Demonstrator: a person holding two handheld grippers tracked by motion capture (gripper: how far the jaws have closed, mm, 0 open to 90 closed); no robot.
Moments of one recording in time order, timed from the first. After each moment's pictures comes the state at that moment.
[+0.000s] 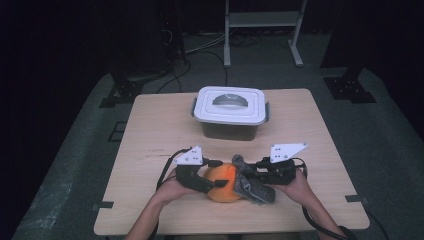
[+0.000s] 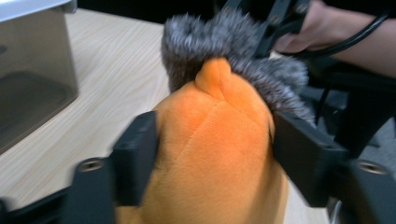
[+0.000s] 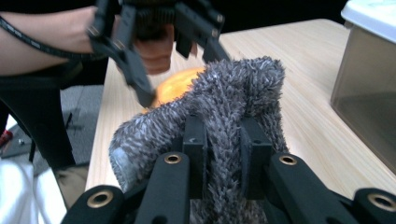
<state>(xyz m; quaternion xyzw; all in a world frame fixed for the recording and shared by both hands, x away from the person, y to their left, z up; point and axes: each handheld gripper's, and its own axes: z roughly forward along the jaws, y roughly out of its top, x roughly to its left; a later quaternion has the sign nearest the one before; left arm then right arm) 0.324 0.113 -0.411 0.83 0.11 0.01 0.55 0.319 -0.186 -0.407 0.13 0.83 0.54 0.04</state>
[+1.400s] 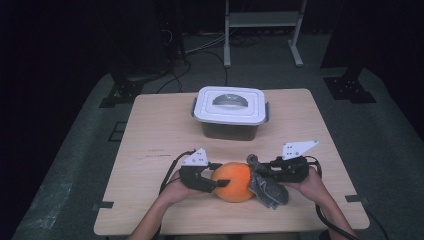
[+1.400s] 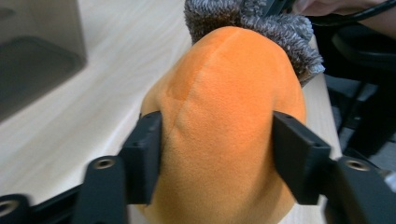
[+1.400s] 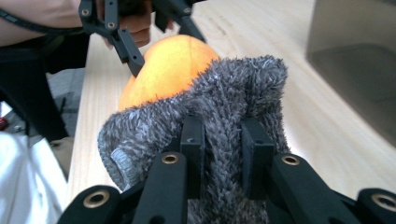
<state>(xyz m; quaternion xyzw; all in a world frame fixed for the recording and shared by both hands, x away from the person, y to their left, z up) 0.326 0.102 -0.426 0.85 0.15 0.04 0.50 0.329 -0.224 -0.414 0.17 0.84 0.51 0.04</state>
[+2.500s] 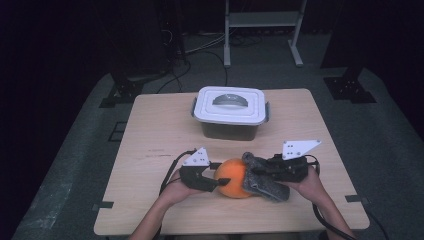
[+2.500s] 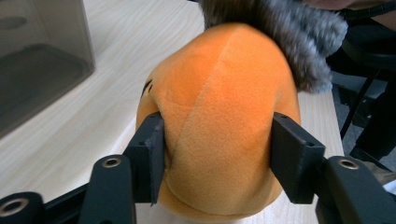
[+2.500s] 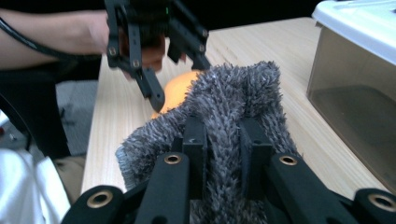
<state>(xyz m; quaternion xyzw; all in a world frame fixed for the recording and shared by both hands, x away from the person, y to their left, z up) 0.322 0.101 -0.415 0.85 0.15 0.05 0.50 0.319 -0.211 -0.396 0.14 0.83 0.53 0.06</state>
